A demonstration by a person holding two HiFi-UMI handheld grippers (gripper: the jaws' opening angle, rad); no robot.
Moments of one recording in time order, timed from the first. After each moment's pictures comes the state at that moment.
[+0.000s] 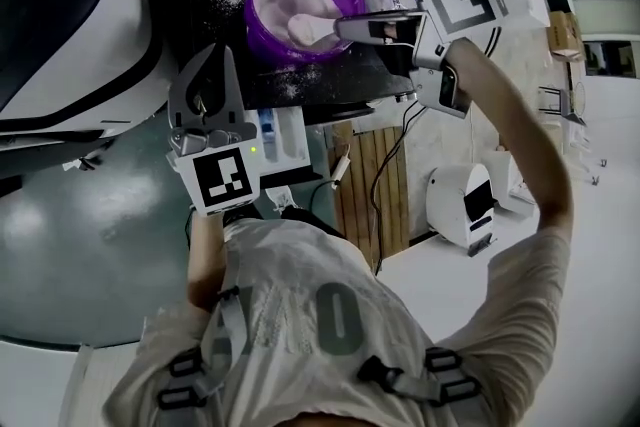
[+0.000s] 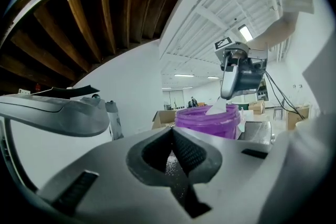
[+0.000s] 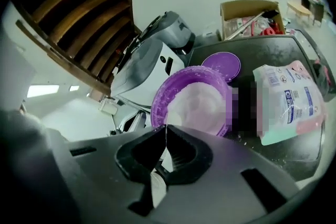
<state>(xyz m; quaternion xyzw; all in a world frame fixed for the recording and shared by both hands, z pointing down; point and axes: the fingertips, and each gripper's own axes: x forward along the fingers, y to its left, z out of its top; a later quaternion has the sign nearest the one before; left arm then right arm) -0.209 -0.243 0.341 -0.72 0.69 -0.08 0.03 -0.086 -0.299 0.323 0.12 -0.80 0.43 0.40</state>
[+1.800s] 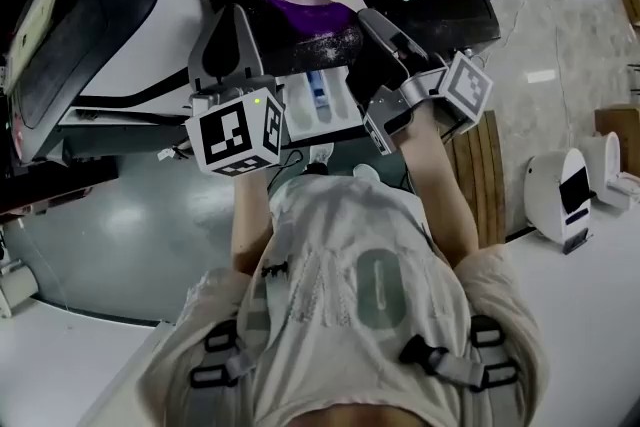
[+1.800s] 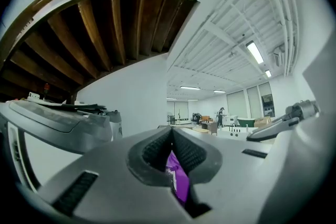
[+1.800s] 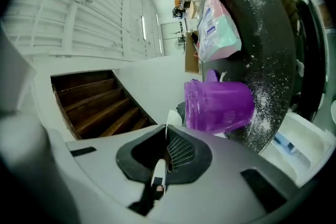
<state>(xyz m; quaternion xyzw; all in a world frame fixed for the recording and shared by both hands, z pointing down) -0.188 -0.210 0.252 -0.70 0.71 0.01 0.04 -0.025 -0.237 0.321 0.19 -0.65 0.66 -0.32</state>
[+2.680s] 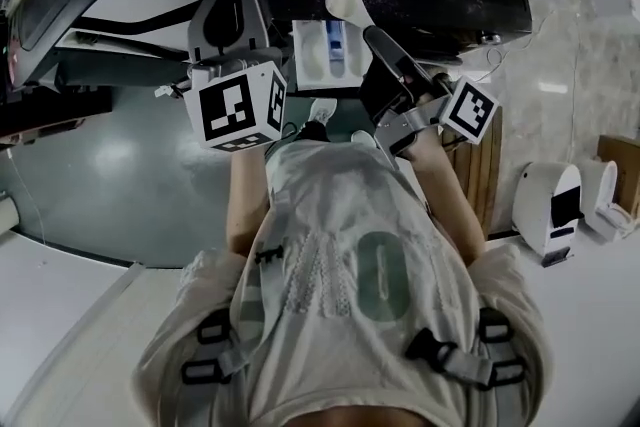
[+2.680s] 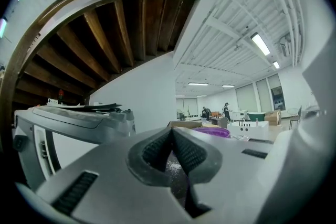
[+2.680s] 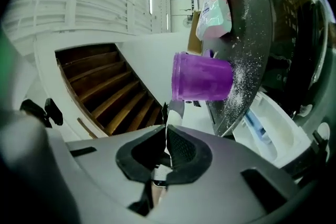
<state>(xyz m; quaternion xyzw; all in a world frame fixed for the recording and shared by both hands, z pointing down) -0.204 -0.162 0.273 -0.66 0.75 -0.01 0.04 -0.038 -0.158 0.358 0.13 -0.74 0.63 -0.21</state>
